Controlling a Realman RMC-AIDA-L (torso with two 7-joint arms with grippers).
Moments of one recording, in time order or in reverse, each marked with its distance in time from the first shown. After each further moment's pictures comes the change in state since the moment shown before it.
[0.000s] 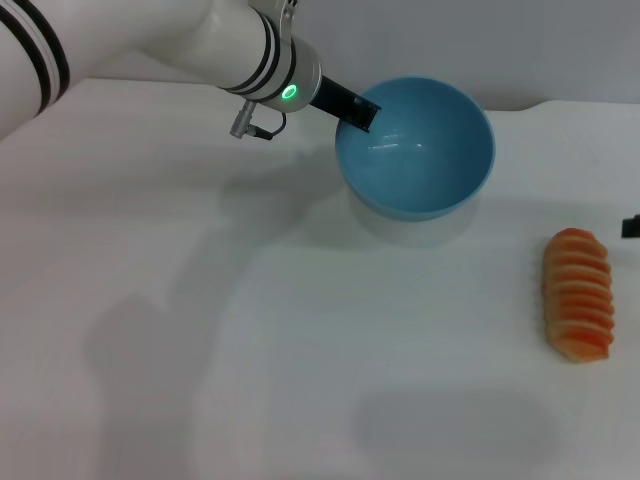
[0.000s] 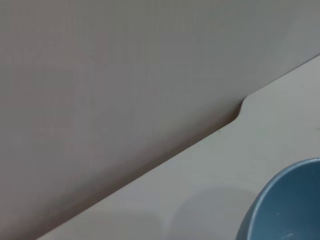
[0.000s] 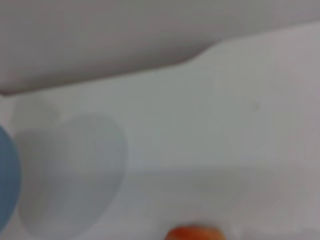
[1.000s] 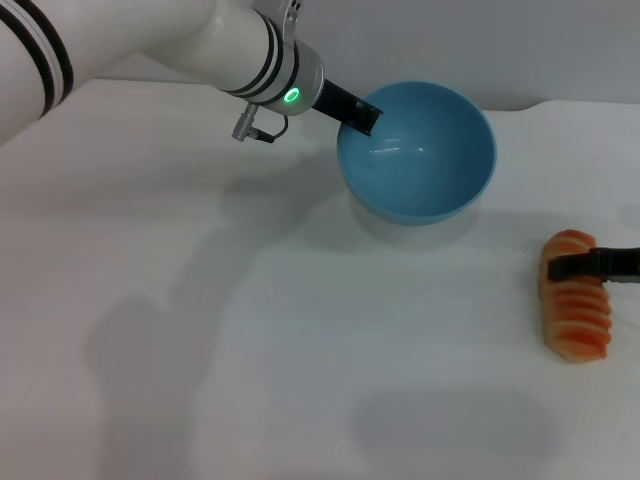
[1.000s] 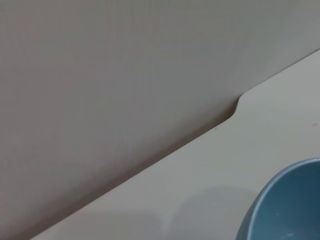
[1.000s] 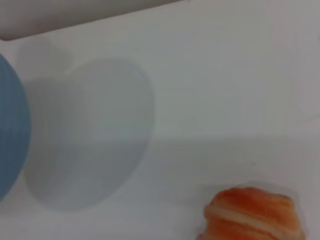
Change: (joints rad) left arm 0.000 -0.005 0.000 0.001 0.007 0.006 0.000; right arm 0.054 0.059 -0.088 0.206 -0.014 0.182 -0.004
